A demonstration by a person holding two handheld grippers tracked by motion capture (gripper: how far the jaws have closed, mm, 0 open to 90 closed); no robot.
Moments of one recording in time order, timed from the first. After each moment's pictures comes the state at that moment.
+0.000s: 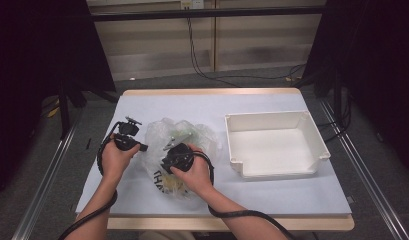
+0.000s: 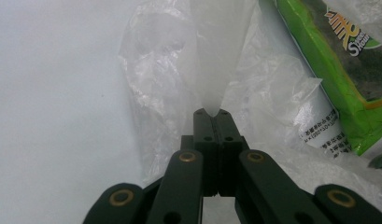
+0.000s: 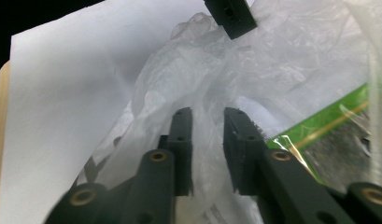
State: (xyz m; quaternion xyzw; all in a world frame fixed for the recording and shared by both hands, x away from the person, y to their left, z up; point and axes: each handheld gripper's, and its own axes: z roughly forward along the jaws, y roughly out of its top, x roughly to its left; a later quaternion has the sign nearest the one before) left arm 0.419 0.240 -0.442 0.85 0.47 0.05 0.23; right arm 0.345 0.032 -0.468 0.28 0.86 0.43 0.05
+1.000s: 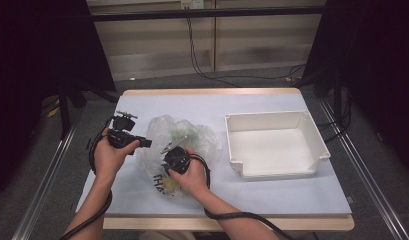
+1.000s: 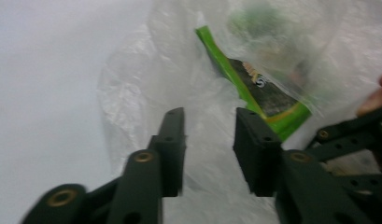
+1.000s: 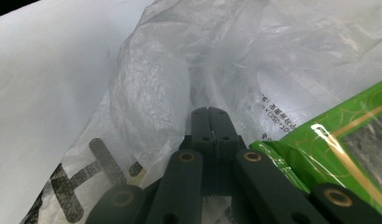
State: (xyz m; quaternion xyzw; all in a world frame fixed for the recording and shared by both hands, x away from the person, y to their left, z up) left arm 0.391 0.232 -0.395 0.84 0.44 0.04 0.32; right arm 0.348 0.044 -0.487 0.29 0.86 0.41 0.03
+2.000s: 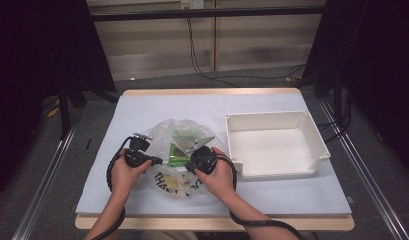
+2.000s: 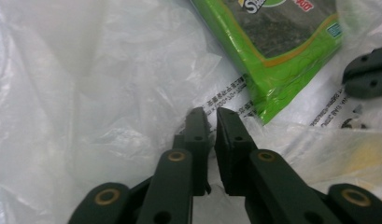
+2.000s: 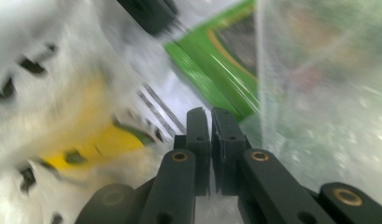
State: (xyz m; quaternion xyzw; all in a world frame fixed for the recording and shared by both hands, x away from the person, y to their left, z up) left arm 0.376 0.215 -0.465 0.85 0.43 0.00 0.29; right arm 0.331 -0.032 -0.472 0.32 0.87 0.36 0.08
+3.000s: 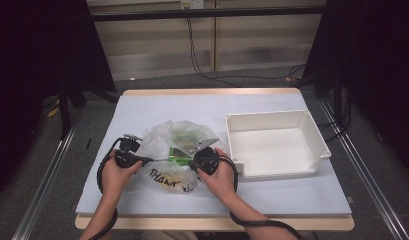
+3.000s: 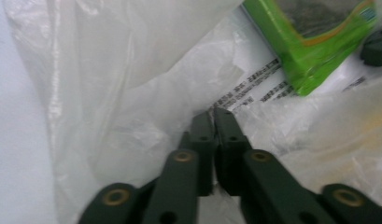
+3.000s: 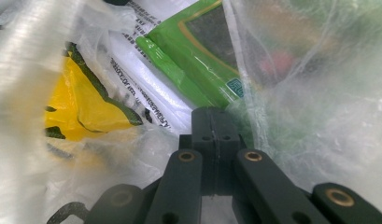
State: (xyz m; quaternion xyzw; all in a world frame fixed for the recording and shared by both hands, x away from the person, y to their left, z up) left arm 0.375 0.241 -0.465 0.84 0.45 0.00 0.30; right arm 0.332 -0.036 -0.484 0.34 0.86 0.37 0.10
